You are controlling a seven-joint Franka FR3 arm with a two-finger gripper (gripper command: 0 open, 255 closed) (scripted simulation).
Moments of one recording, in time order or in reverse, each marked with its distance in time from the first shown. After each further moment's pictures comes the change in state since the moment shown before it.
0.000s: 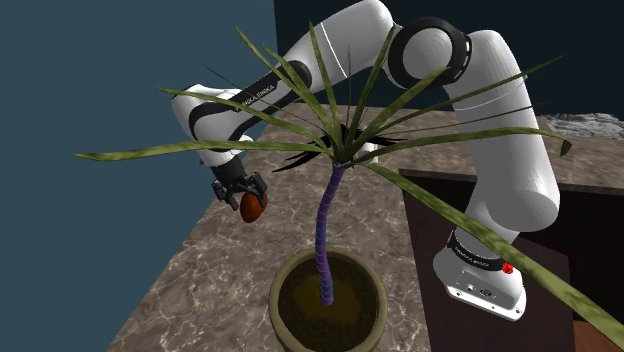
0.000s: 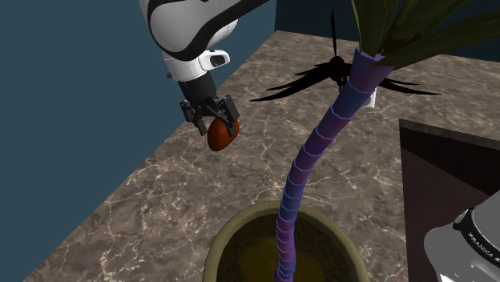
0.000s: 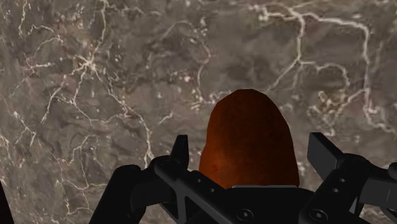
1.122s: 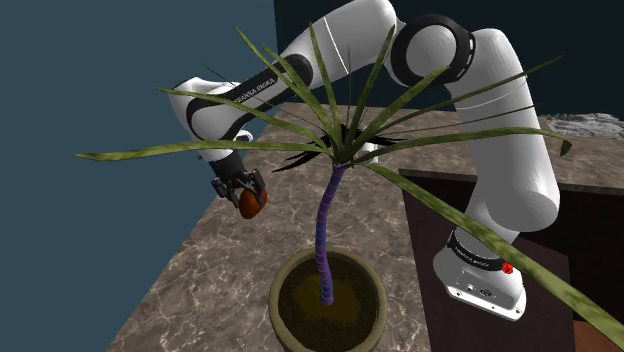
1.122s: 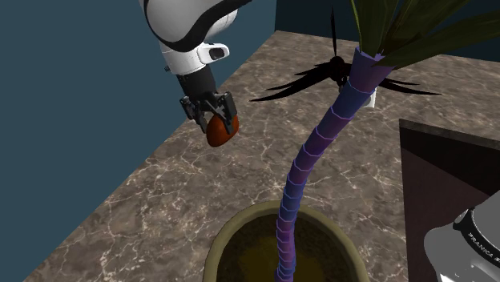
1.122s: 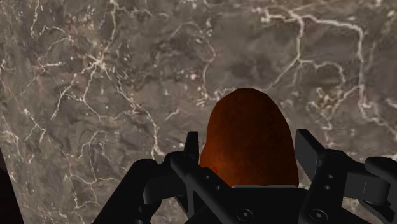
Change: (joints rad) arm -0.001 -0.016 0.004 0.014 0.006 -0.029 -0.002
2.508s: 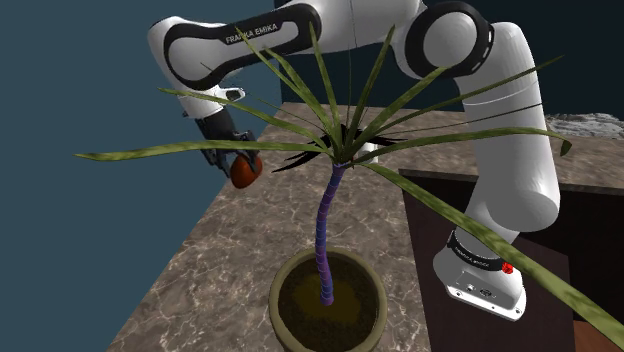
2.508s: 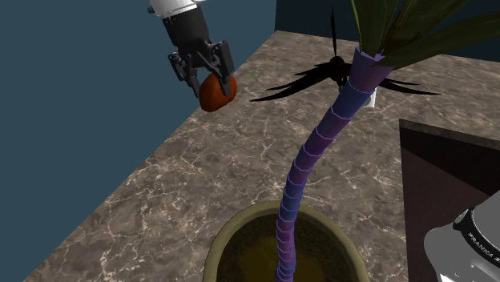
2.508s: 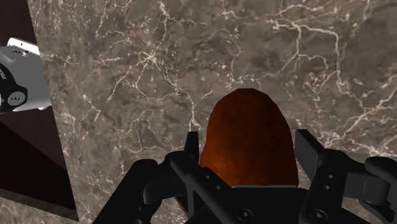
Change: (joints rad) arm 0.006 -0.073 0.019 0.177 0.029 -0.244 -0.009
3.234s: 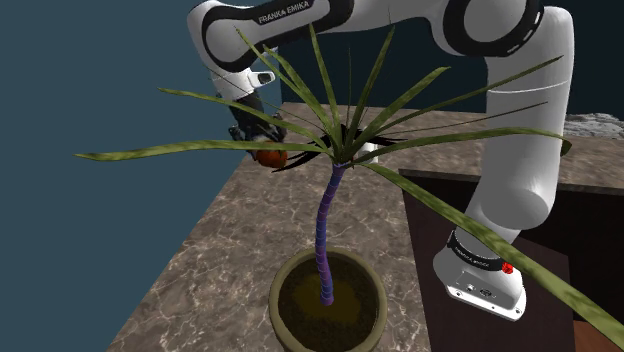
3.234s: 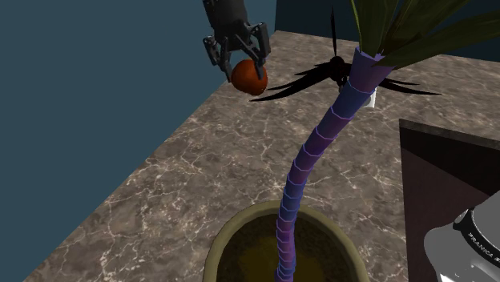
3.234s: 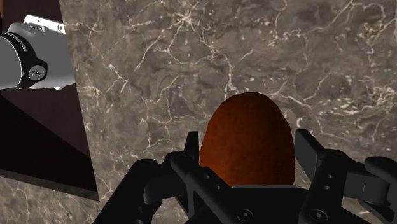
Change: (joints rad) arm -0.126 -0.208 -0.013 -0.237 0.045 0.040 -0.119
